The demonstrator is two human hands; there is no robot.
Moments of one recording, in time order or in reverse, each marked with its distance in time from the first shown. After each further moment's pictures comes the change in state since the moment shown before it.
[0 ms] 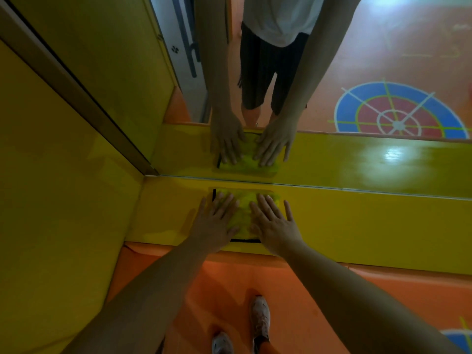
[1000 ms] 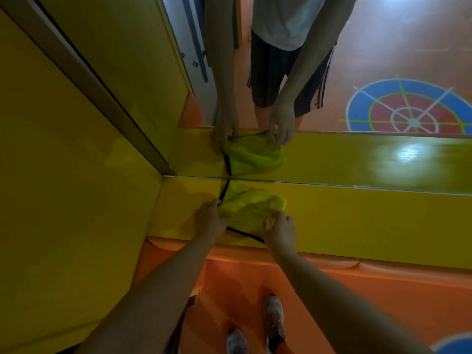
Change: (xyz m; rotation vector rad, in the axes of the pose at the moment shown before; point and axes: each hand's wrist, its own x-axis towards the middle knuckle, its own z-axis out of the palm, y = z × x) left_hand -0.016 -0.020 -0.029 -0.777 -0.002 -0.673; right_hand -0.019 -0.061 -0.028 0.841 0.085 0.635
